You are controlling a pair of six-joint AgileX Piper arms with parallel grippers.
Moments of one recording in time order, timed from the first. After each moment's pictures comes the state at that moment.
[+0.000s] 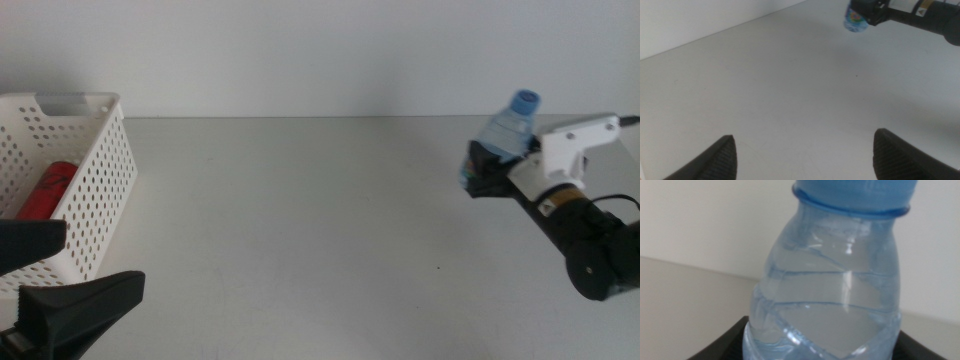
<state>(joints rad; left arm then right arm) -0.66 0.52 -0.70 0.01 0.70 -0.06 0.13 1.93 -0.70 -0.03 -1.07 -0.06</state>
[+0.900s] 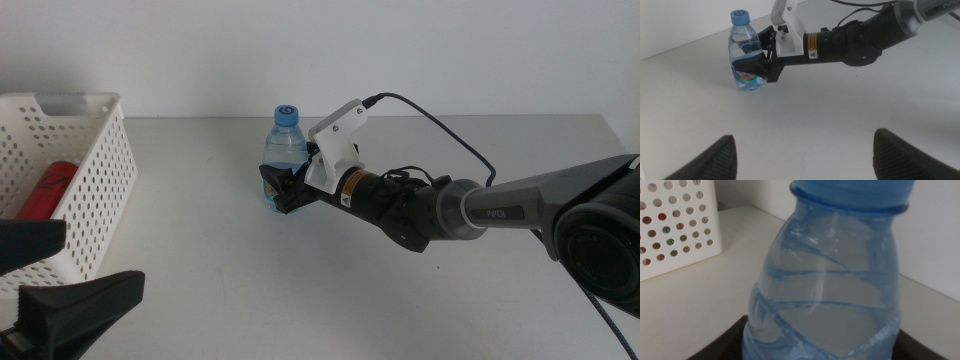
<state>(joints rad) -0.66 0.52 -0.70 0.01 0.70 -0.06 0.55 2.30 -1.43 -0.40 -0.68 0.27</state>
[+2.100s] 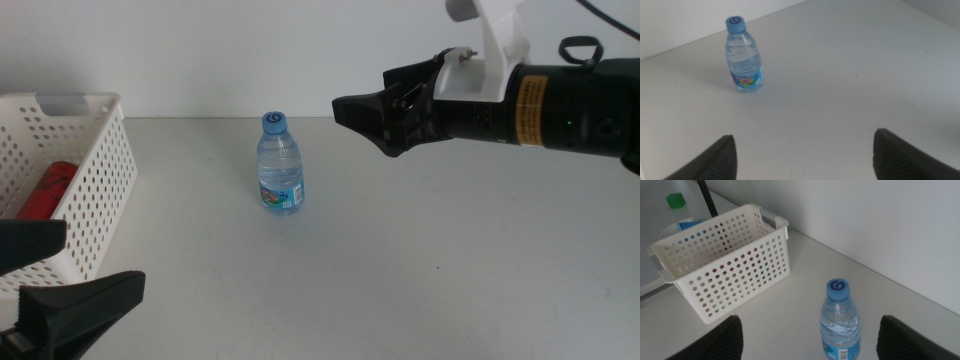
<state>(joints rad) -0.66 0.52 -0.70 0.01 0.70 -0.06 0.43 1.44 -1.06 -1.57 -0.47 1.56</state>
